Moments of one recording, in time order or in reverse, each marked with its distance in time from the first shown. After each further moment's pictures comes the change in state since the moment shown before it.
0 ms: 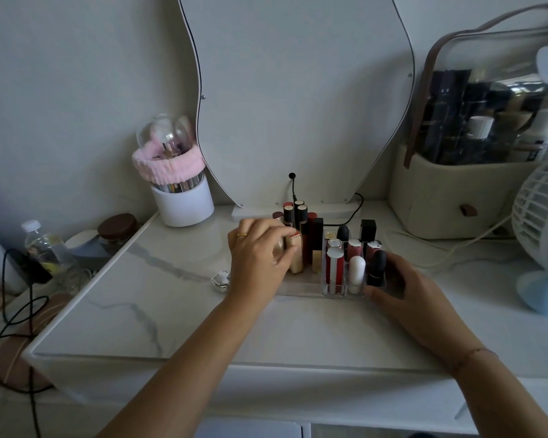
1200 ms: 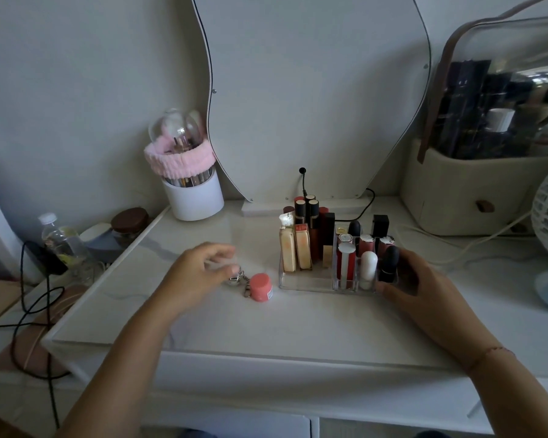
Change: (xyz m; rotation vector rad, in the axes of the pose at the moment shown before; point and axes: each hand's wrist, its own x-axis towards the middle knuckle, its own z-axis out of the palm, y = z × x) left_hand -0.022 -0.086 -0.077 -0.298 -0.503 -0.507; right_hand 0.000 0.002 0.000 -0.017 -0.011 0.014
